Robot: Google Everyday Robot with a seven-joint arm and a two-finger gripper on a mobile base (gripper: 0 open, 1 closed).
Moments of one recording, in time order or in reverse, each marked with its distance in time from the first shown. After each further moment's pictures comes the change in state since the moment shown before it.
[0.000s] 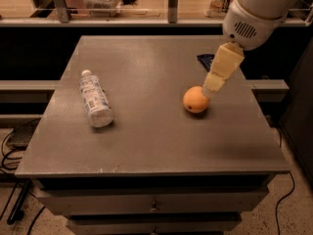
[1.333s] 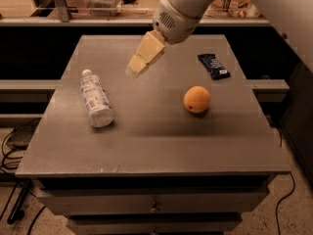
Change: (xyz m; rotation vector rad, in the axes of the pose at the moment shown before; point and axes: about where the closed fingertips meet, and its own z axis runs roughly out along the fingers) arm -0.147 0.037 0.048 -0.256 -0.202 0.123
